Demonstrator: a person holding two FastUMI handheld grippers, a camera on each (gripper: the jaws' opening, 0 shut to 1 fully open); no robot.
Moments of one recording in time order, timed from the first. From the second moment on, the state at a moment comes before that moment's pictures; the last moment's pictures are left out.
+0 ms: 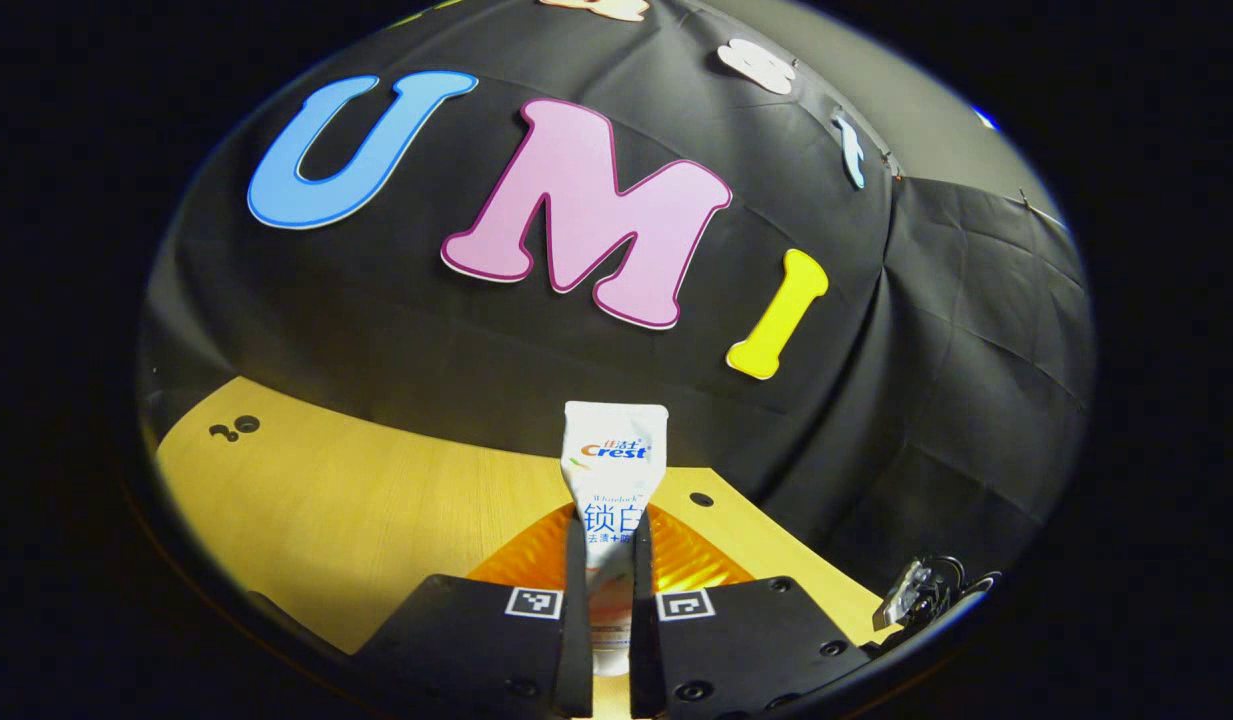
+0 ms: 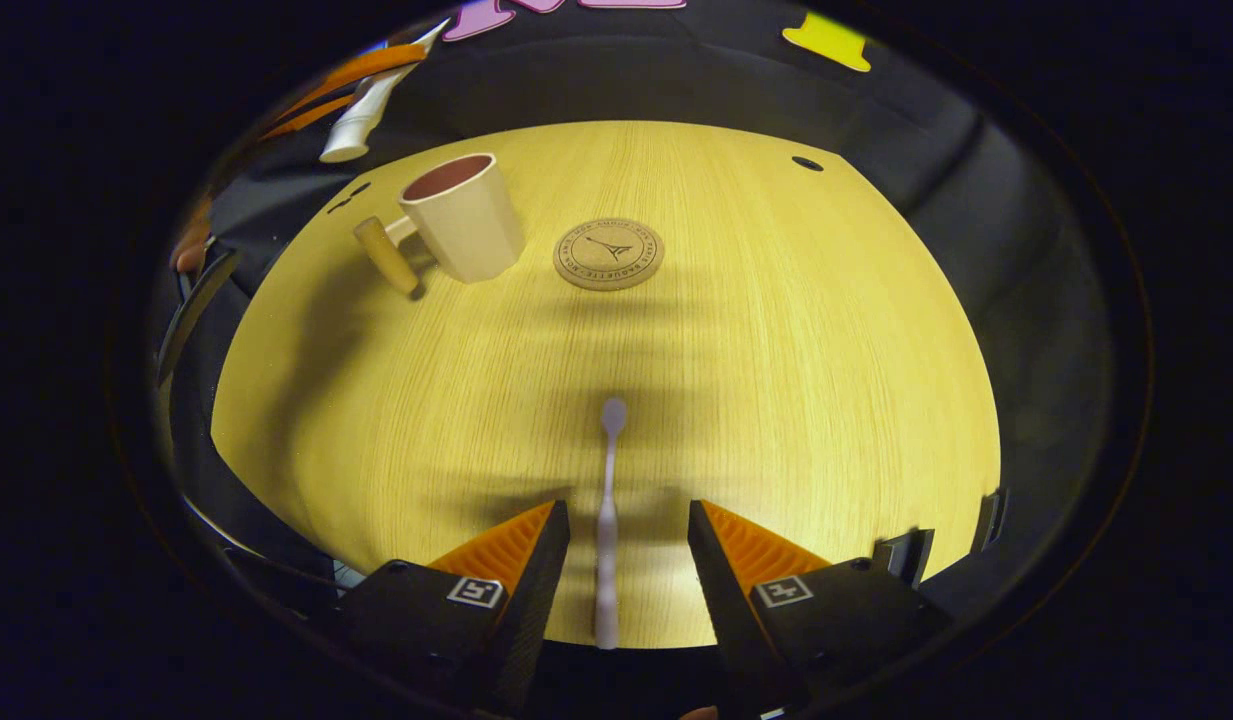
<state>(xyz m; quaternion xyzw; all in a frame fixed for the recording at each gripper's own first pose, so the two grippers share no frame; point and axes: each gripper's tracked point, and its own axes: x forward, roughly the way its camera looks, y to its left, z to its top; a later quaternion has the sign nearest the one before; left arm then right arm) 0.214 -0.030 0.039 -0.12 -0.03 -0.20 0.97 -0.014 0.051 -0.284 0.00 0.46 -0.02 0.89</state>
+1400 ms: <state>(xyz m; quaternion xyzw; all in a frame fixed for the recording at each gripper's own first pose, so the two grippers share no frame) 0.238 -0.039 -0.077 -0.08 0.09 -0.15 0.98 -0.017 0.057 -0.305 0.07 0.51 0.01 0.86</state>
